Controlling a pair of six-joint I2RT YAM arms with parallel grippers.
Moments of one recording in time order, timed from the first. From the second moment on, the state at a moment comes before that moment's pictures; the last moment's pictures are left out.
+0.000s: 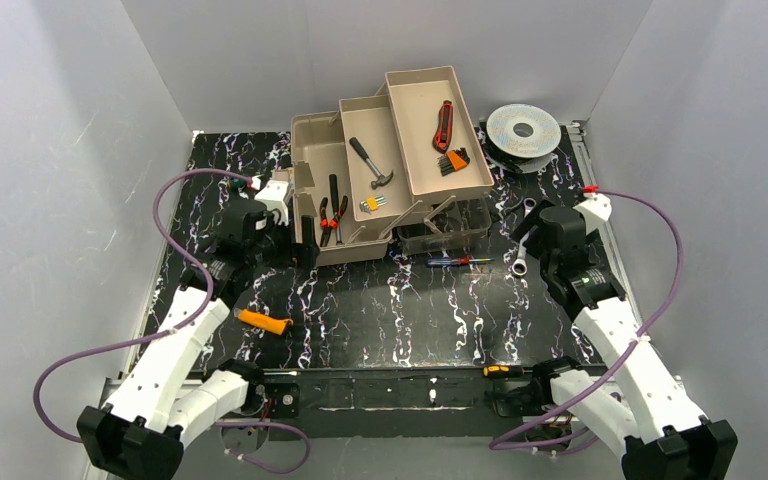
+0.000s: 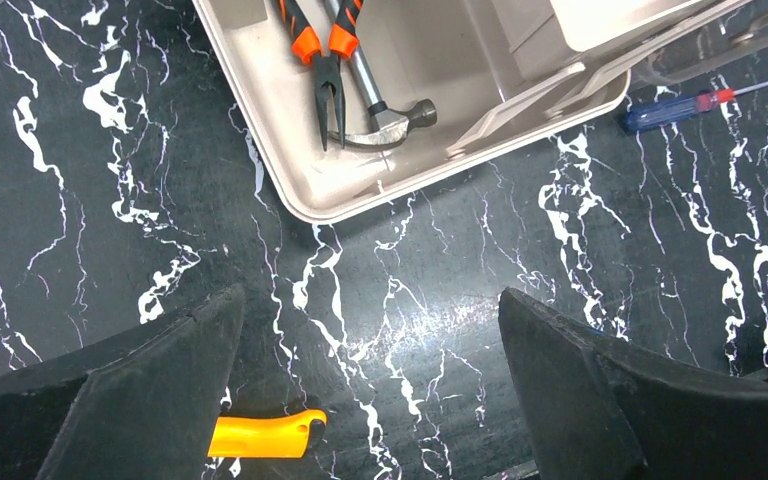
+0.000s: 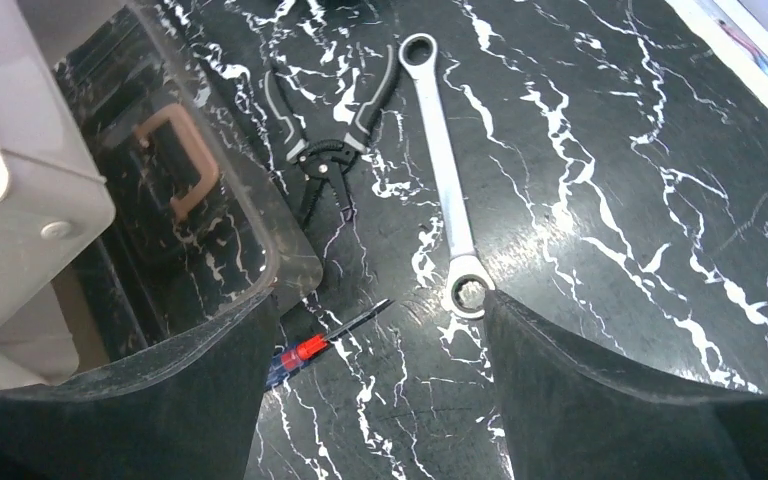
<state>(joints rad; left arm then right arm) -0.34 0.92 0.92 -0.66 0.04 -0.17 0.31 0.85 0.78 -0.47 0.46 0.65</state>
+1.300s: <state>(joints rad) -0.34 0.79 0.92 -0.66 0.09 -0.18 0.16 1.30 0.89 -0.75 0.01 1.15</state>
